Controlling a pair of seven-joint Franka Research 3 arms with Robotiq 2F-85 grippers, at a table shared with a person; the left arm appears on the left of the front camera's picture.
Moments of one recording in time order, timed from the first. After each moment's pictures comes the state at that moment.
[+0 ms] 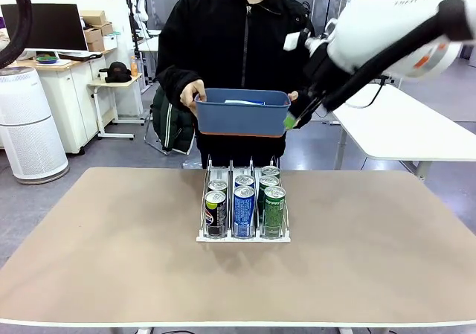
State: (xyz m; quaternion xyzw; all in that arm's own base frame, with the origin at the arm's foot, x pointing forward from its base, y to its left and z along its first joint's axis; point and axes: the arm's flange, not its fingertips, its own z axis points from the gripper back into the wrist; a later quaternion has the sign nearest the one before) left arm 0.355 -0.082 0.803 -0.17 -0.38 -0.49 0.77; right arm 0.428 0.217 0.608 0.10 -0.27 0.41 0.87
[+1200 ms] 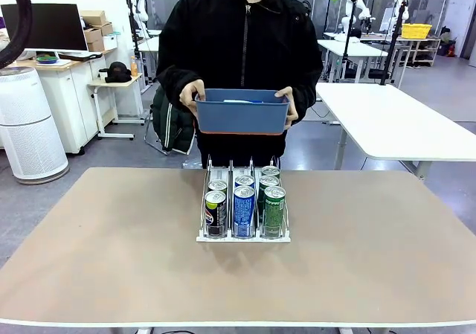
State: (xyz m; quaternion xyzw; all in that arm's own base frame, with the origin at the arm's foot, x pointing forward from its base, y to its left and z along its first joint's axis) left arm 0.355 -0.082 0.803 -0.17 -0.38 -0.49 0.77; right arm 0.423 0.153 0.818 0.16 -0.29 0.39 0.86
